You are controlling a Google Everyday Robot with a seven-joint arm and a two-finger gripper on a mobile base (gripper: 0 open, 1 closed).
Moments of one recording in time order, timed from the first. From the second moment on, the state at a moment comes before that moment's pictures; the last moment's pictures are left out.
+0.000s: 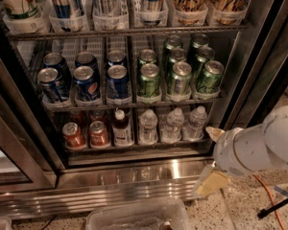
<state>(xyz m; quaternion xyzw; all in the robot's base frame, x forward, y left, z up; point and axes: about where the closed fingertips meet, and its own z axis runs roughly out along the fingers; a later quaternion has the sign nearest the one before) 0.419 -0.163 0.750 -0.56 0.79 0.03 0.26</state>
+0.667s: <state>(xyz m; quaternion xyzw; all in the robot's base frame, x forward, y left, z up) 0.428 -0.149 0.765 -0.55 0.77 0.03 0.32</state>
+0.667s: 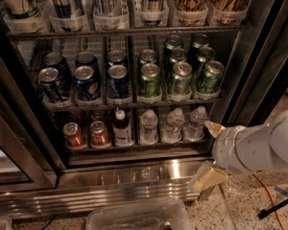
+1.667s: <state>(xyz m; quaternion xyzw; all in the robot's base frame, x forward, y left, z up) 0.455 -0.134 0.786 -0.43 0.76 0.16 0.47</state>
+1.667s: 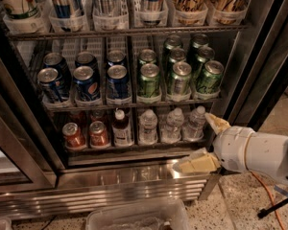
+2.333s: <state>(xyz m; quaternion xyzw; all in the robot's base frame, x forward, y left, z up) 0.470 -0.115 0.847 -0.27 0.71 0.27 0.59</state>
